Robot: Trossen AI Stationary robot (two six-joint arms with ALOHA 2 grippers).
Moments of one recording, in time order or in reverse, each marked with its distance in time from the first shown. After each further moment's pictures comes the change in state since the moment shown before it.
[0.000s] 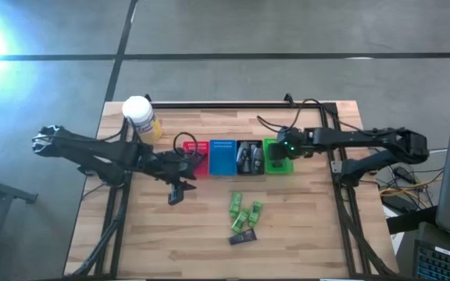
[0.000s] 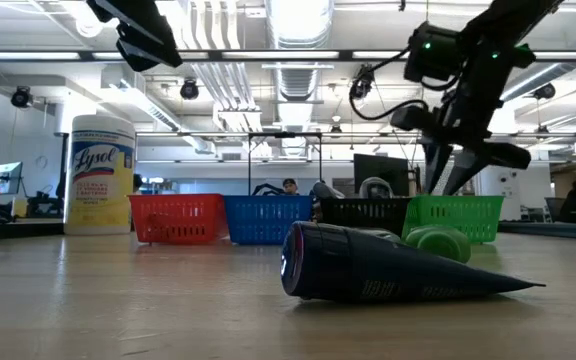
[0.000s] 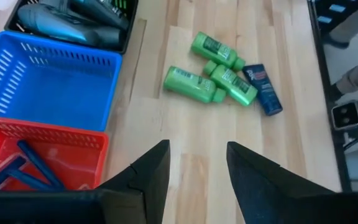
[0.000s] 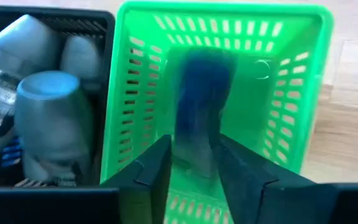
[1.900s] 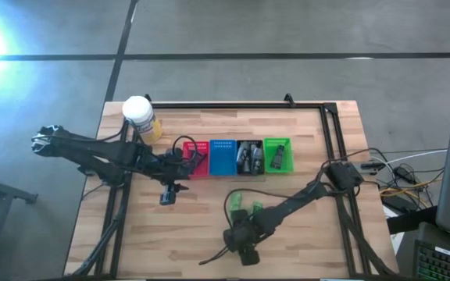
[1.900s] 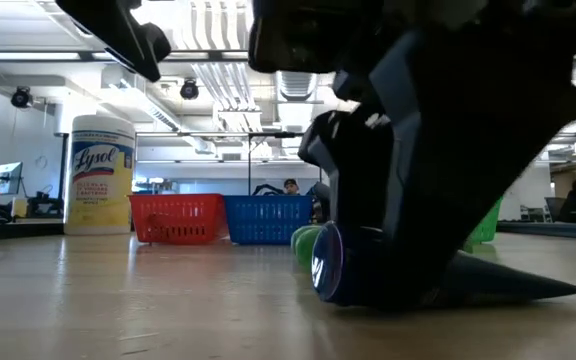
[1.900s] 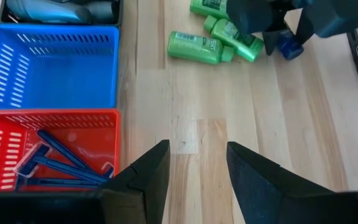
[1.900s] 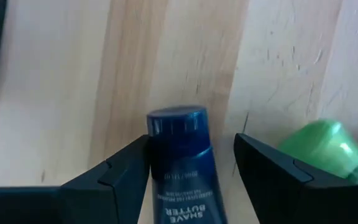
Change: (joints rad) left arm -0.007 -0.013 -0.008 -0.117 0.002 0.170; right arm 0.775 0.906 0.868 0.004 -0.138 -0.845
